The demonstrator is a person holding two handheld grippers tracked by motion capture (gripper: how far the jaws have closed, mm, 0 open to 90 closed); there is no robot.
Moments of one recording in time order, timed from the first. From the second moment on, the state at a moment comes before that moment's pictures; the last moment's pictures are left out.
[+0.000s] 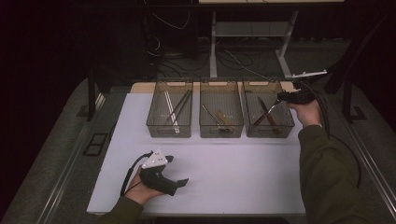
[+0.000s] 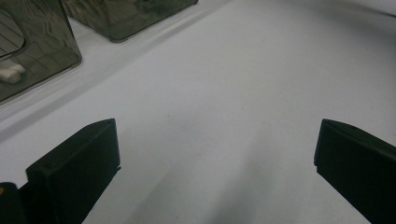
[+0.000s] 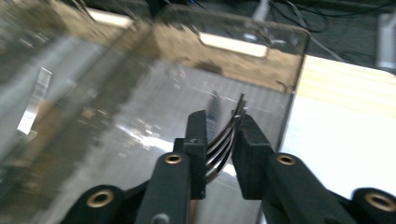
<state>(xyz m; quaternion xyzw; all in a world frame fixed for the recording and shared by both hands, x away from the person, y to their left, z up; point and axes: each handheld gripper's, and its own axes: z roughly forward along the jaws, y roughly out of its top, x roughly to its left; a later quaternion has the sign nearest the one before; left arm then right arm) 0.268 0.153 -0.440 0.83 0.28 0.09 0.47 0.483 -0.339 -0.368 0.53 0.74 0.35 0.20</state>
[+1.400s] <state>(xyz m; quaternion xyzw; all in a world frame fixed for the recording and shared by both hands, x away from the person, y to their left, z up) 0.278 0.153 -0.443 0.84 0.27 0.10 0.47 0.419 -0.325 -0.366 0.47 0.74 0.45 0.18</state>
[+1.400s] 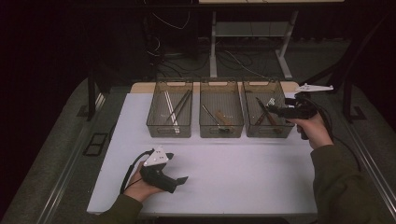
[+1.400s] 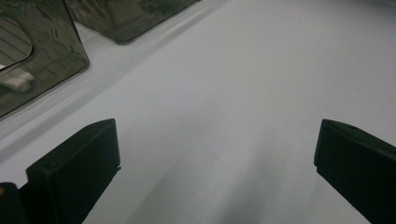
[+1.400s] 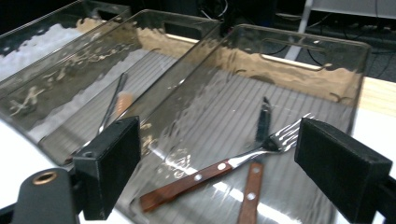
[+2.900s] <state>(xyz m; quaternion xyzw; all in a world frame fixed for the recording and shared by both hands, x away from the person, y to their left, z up) 0.274 0.154 -0.440 0.84 0.26 0.09 0.47 0.274 -0.296 -0.435 0.39 0.78 0.46 0.16</state>
